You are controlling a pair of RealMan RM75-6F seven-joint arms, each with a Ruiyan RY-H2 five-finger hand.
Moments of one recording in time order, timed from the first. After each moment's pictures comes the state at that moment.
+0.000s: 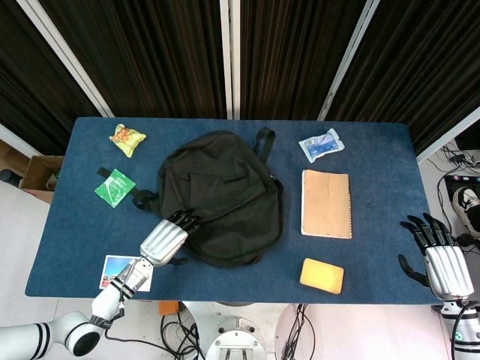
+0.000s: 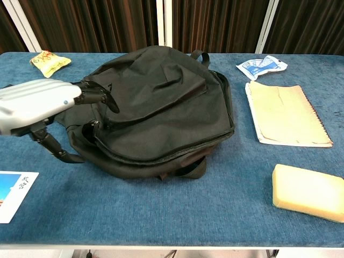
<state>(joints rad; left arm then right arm) -0.52 -1.48 -0.04 -1.66 1.50 1.04 0.34 0.06 -1.16 0.01 -1.55 -1.62 1.57 0.08</state>
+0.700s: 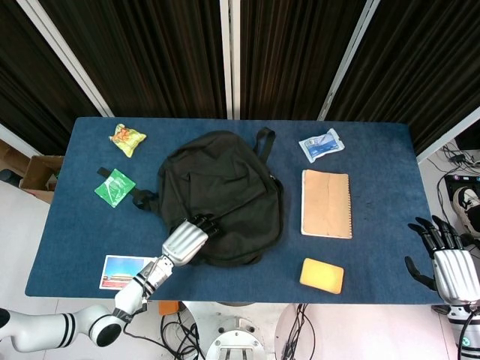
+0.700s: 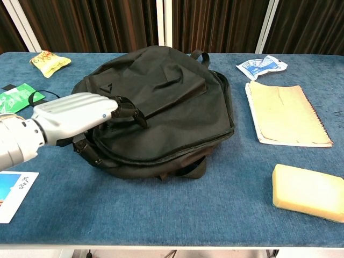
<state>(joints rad) -0.60 -1.62 -0.06 -1.58 1.44 0.98 0.35 0.03 -1.15 0.01 -1.54 -1.62 1.60 0.09</state>
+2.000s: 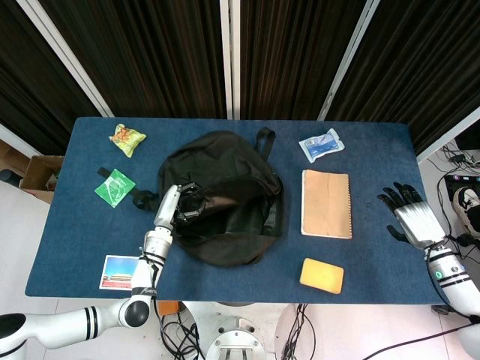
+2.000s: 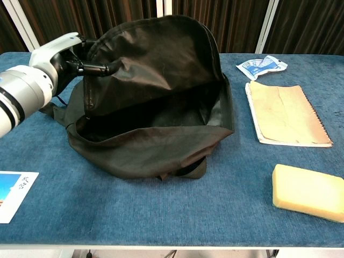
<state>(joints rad) -0.55 -1.76 -0.41 -1.63 0.99 1.09 -0.20 0.37 -1.26 0.06 -1.11 -1.63 1.17 0.11</state>
